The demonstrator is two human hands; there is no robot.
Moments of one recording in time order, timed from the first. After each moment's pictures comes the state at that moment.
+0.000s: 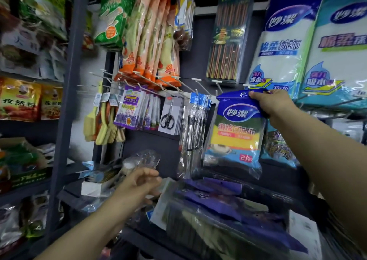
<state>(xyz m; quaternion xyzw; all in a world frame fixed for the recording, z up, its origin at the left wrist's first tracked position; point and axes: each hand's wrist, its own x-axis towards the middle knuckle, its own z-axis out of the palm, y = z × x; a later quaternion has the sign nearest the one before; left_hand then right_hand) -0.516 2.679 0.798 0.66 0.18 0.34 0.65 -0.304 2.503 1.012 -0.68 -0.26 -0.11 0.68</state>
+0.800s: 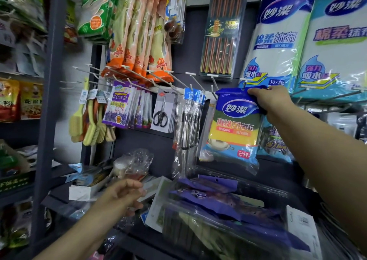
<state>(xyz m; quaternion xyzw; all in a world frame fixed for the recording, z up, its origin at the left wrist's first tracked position) -0.521 2.701 0.779 0.67 0.21 0.32 0.64 -0.287 2.507 1.009 -0.69 -0.23 -0.14 0.68</state>
